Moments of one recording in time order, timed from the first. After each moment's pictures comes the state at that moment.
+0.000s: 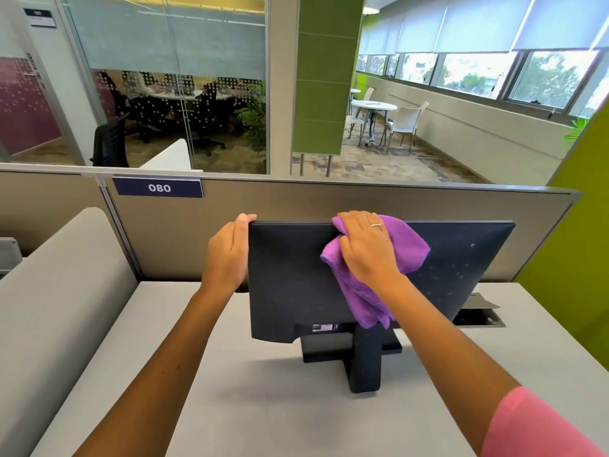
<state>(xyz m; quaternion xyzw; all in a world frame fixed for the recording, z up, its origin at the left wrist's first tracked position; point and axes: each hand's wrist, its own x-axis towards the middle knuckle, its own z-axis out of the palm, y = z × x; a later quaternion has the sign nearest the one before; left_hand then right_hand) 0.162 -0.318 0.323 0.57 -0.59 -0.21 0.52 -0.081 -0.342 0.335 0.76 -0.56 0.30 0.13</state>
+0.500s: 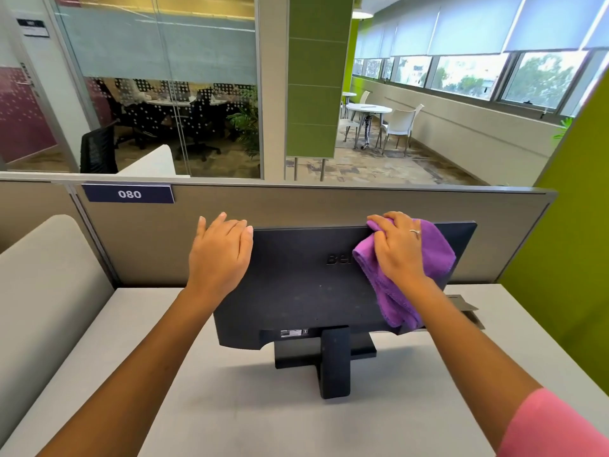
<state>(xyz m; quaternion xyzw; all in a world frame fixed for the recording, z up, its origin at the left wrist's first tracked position) 0.104 -0.323 0.332 0.61 -0.71 0.11 0.35 -0.208 -0.350 0.333 0.67 -0.65 0.36 0.08</state>
